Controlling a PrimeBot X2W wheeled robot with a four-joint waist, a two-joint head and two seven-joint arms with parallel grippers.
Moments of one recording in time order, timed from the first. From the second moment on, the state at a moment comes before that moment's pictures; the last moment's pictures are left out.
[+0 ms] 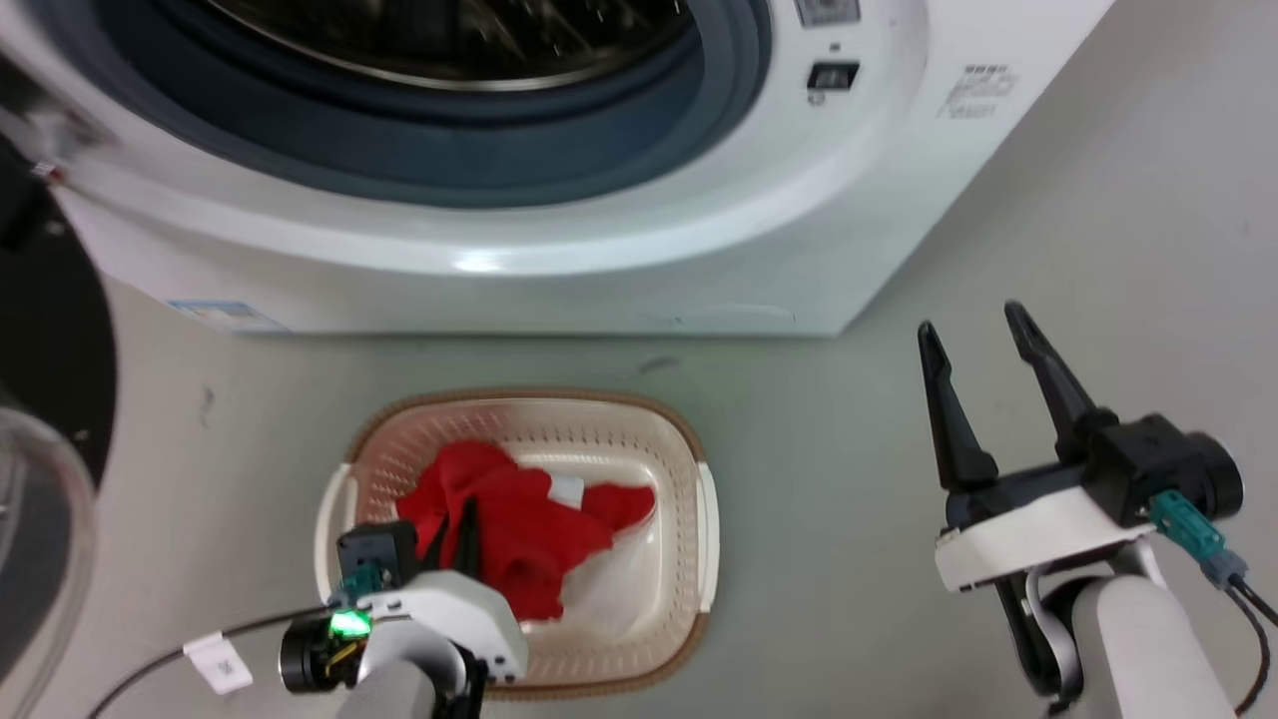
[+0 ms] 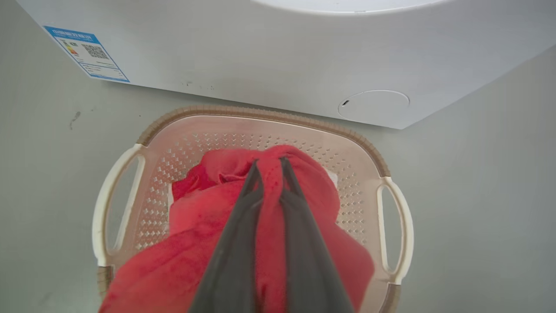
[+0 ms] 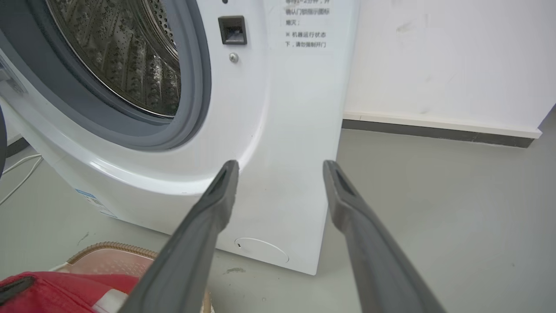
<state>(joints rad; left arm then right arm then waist) -0.29 0.05 -0.18 0.70 -0.35 0.02 -0.26 -0.21 -0.05 0.09 0.08 0.05 0.13 -0.20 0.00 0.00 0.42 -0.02</state>
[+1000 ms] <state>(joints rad) -0.80 0.12 -0.07 1.20 -0.29 0.04 -0.26 -0.46 -0.05 0.21 0.17 0.10 0.13 -0.26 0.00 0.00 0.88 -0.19</state>
